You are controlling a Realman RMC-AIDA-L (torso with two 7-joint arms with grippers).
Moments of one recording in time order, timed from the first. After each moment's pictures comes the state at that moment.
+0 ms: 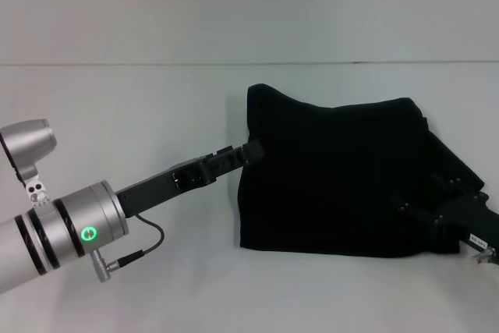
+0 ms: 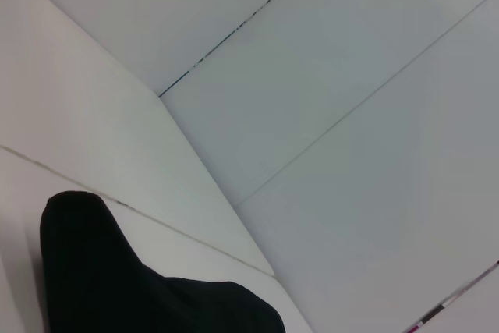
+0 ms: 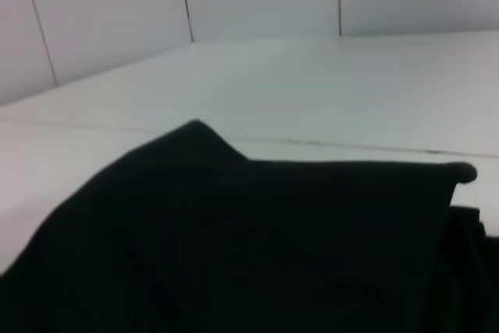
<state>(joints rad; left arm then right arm) -0.60 -2.17 0.32 0.29 1.99 1.42 -1.62 0.44 2.09 -0.55 -0.20 -1.64 -1.05 0.79</state>
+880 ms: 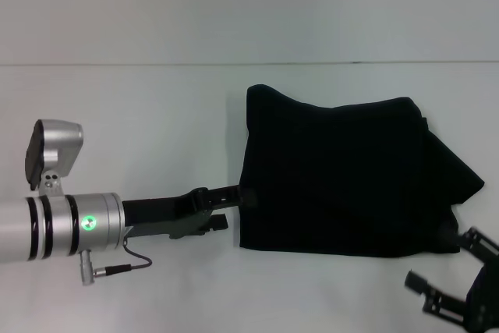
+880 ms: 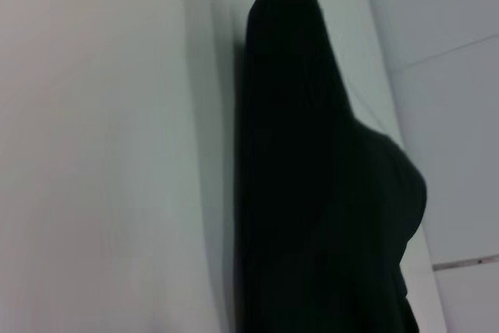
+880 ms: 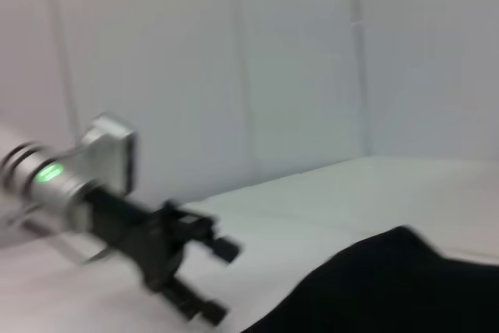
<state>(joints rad) -0.65 -2.15 0.49 0.44 2.26 1.32 -2.29 0.20 2.09 -0.52 -0.35 -1.82 -1.64 0.71</state>
